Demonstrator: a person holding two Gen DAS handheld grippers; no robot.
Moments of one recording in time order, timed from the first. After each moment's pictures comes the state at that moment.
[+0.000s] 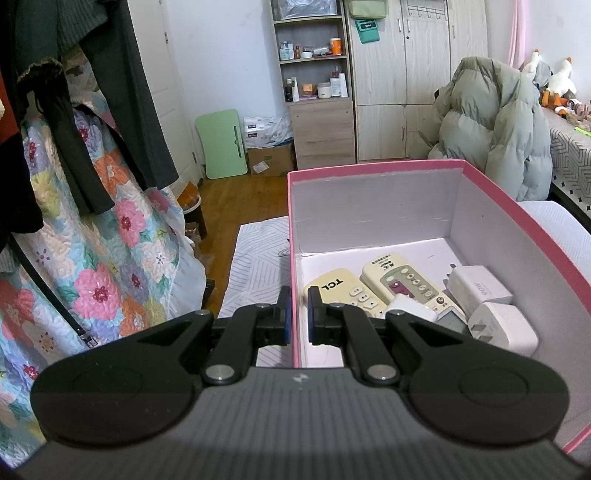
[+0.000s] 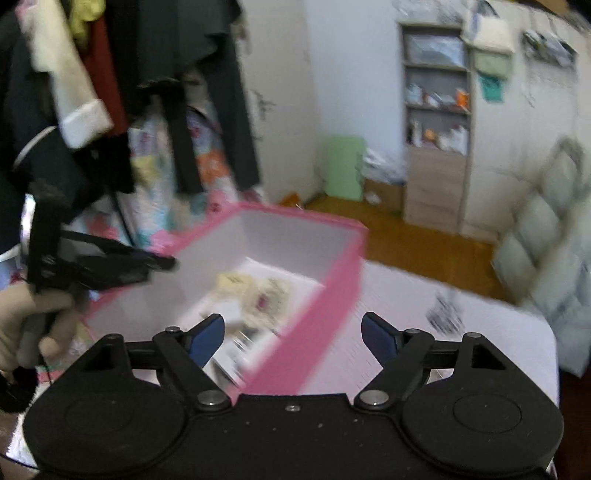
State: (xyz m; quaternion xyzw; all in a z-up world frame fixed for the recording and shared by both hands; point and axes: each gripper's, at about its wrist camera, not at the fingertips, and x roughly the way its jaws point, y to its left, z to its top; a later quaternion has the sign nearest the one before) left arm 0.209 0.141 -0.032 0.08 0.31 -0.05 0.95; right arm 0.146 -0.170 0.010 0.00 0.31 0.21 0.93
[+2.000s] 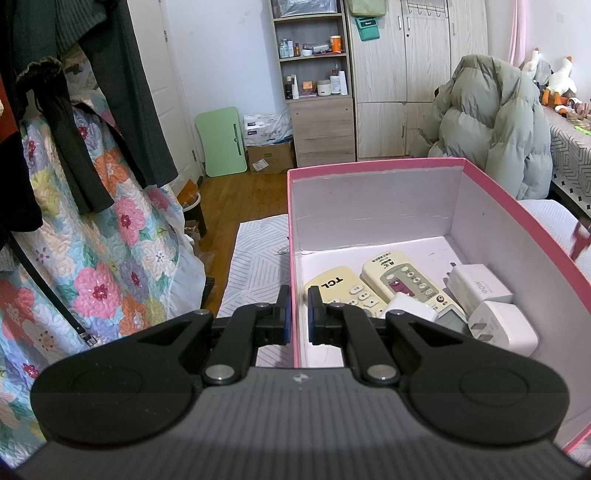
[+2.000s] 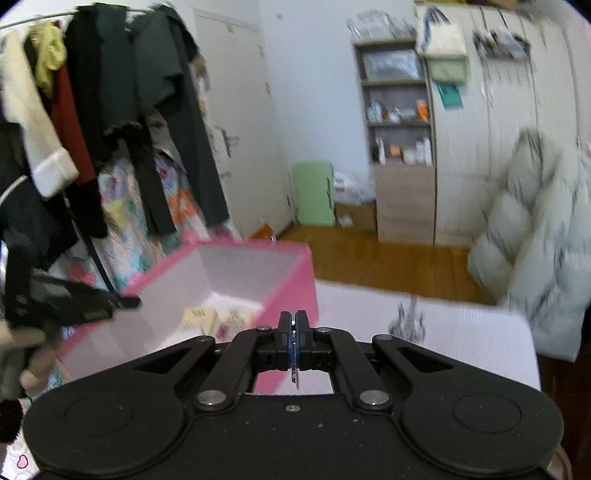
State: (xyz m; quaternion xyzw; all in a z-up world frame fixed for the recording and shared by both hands) left arm 0.210 0.144 -0.032 0.08 0.31 -0.05 0.95; right arm 0.152 -0.190 0.029 0.04 0.23 0.20 0.95
